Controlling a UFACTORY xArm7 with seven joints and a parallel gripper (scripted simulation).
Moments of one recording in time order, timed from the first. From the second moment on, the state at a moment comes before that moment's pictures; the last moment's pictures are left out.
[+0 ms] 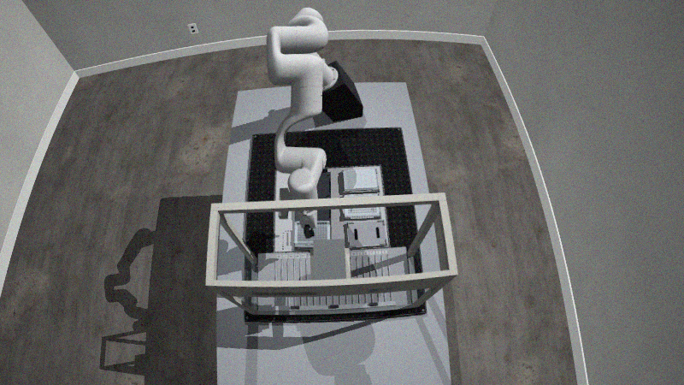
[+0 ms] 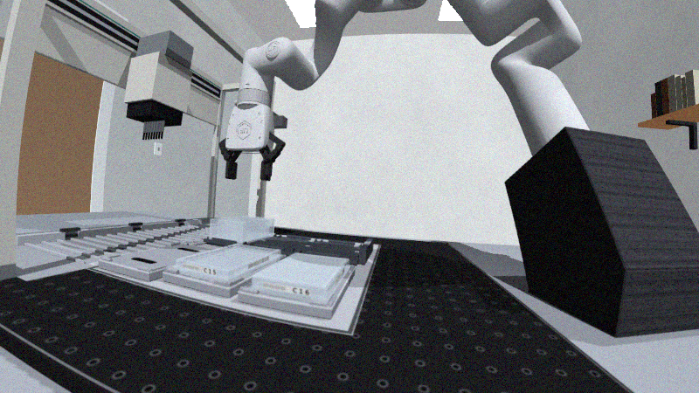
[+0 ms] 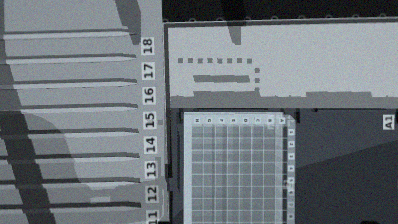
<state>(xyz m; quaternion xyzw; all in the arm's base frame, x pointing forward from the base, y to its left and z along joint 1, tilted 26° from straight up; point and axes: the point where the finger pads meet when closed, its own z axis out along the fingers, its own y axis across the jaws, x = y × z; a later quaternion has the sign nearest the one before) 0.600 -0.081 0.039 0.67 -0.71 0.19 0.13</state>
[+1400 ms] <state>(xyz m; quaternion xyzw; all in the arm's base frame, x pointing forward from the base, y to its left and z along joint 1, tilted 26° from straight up) 0.570 -0.028 0.026 0.68 -0.70 0.19 0.13</state>
